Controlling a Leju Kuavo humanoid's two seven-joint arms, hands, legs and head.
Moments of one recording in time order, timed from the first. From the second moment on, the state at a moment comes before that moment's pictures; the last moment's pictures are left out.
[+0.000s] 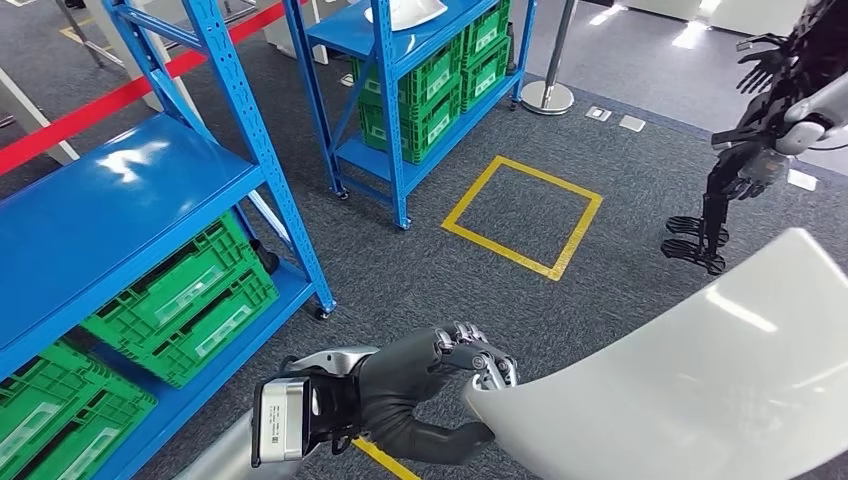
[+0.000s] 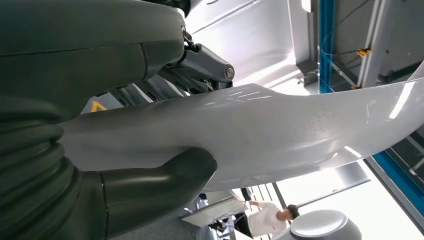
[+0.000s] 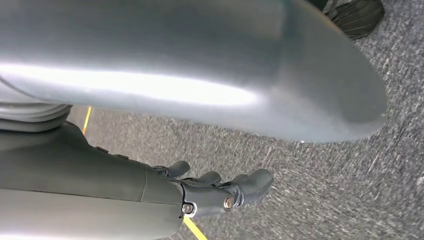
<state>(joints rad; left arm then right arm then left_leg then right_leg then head) -0.45 -0.07 -0.81 -1.58 0.13 -0.46 -0.51 -0.03 -0.08 -1.22 -0.22 1.06 0.00 0.05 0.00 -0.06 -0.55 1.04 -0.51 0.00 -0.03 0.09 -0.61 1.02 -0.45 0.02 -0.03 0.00</state>
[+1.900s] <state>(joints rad) -0.43 -0.06 -0.80 -1.59 0.11 -0.49 -0.54 -0.02 -0.11 -1.22 -0.23 1.07 -0.03 0.12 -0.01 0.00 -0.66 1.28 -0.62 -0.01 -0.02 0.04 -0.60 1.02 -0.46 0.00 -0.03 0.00</state>
